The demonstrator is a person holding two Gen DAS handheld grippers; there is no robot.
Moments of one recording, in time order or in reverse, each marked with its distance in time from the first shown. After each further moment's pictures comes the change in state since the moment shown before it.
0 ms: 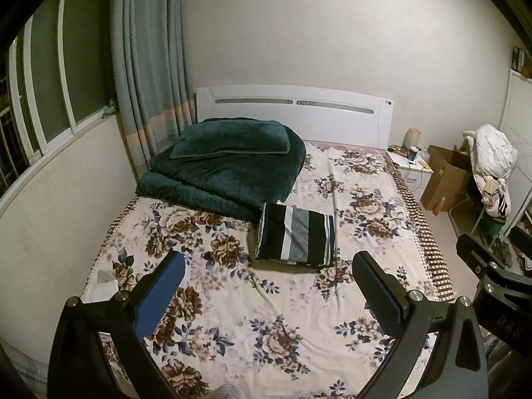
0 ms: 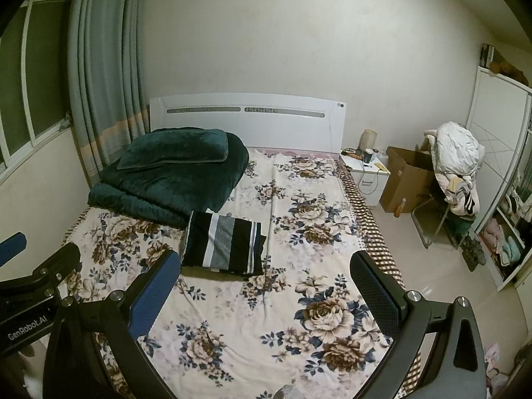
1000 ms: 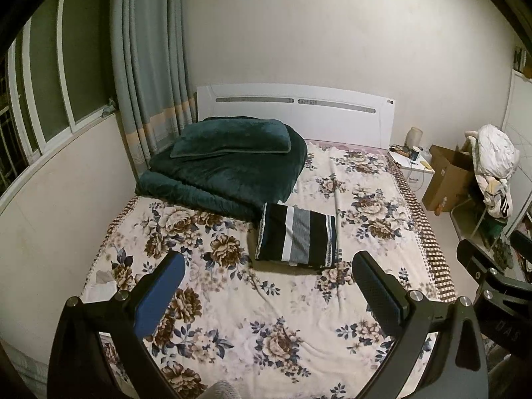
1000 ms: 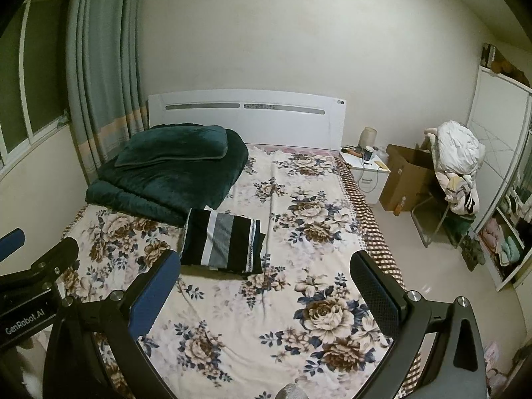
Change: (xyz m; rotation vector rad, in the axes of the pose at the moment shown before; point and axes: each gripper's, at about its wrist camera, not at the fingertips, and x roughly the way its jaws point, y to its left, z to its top) left arm 0.008 0.009 -0.003 -0.008 0.001 0.000; right arm 0.009 0.003 -0.011 0.015 0.004 -0.022
